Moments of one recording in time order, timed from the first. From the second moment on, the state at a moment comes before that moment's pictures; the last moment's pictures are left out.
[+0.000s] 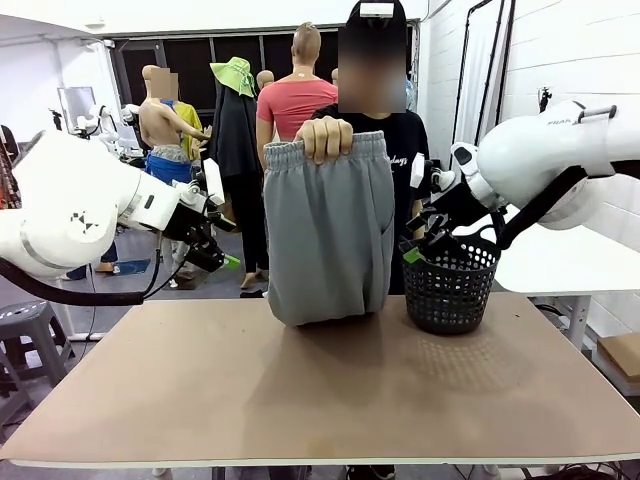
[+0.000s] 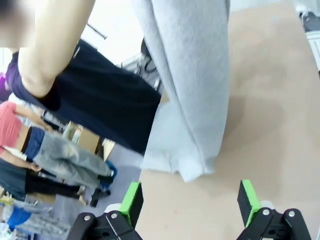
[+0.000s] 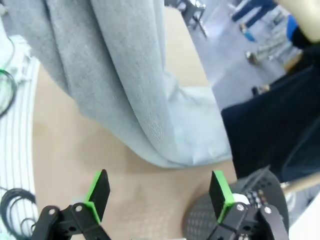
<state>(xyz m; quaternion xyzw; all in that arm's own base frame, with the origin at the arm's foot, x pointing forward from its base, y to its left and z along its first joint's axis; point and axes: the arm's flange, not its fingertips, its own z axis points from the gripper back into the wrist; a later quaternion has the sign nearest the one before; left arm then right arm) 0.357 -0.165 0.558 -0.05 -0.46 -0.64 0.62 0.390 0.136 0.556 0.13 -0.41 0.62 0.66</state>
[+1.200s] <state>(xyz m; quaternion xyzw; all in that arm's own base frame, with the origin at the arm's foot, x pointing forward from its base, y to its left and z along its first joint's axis) 0.357 -0.179 0.566 -0.19 -0.53 -0.62 0.55 0.386 0.138 0.561 0.19 -0.48 0.60 0.61</state>
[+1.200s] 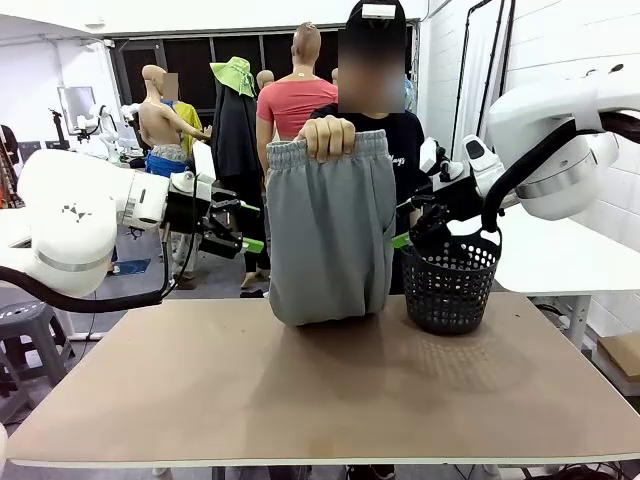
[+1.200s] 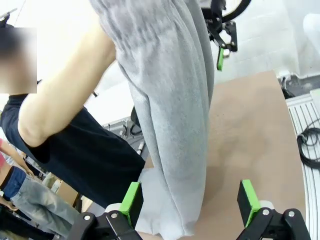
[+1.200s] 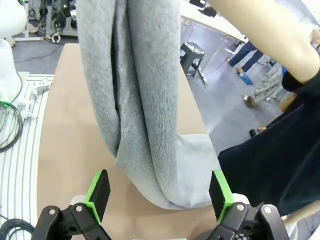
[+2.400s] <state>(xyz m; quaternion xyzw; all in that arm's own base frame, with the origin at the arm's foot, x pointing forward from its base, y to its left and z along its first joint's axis) 0.365 -0.218 0.580 -0.23 -0.58 -0.60 0.49 0.386 0.158 0.572 0.30 -0.49 0.64 0.51</state>
